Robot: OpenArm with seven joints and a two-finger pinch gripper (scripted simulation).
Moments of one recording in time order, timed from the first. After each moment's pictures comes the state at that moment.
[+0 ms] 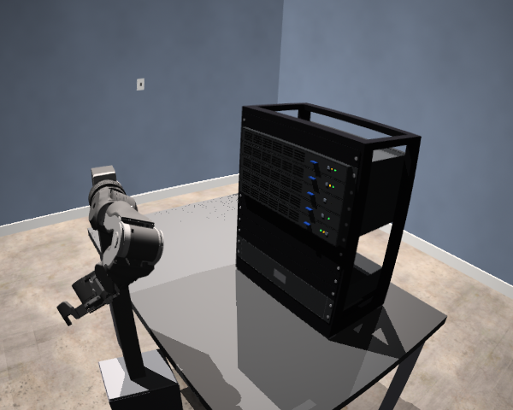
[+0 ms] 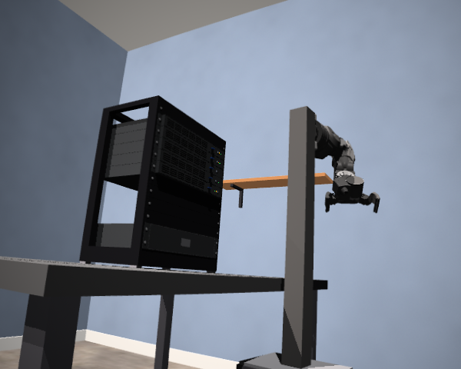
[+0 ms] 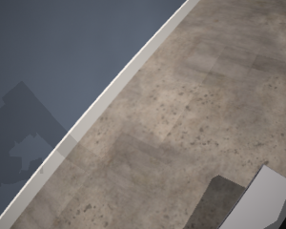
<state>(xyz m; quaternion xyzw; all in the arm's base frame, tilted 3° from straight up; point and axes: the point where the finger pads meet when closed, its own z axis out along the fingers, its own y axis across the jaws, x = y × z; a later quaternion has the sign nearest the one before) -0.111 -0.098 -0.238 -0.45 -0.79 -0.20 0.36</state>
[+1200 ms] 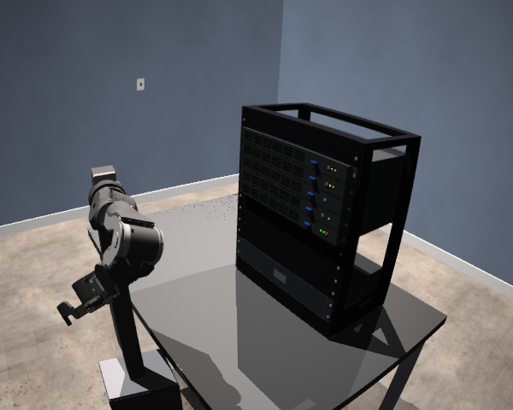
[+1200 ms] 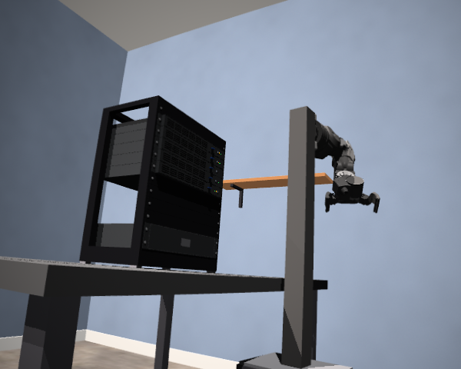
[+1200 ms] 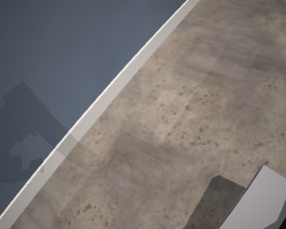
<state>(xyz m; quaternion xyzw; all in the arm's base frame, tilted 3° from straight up) -0.111 -0.098 -0.238 -0.45 -0.79 -0.20 0.36</state>
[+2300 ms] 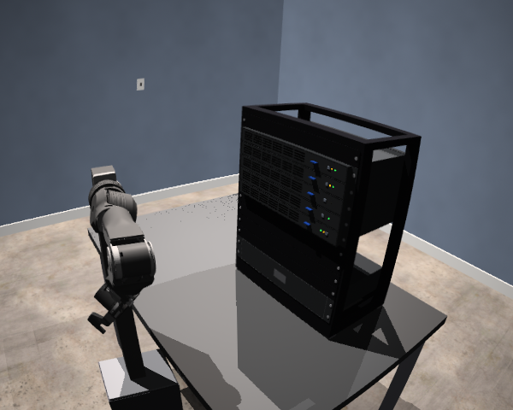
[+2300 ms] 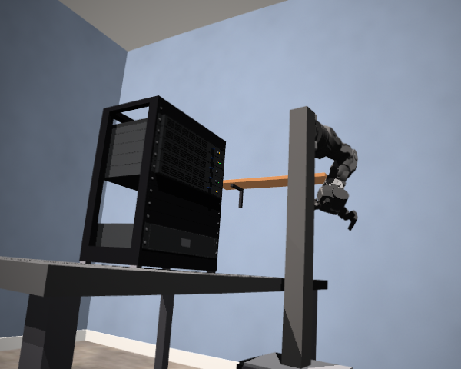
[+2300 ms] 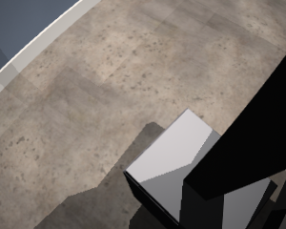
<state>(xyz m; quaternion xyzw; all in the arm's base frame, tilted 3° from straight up) -0.037 -0.082 -0.277 -0.40 -0.84 -0.27 0.24</state>
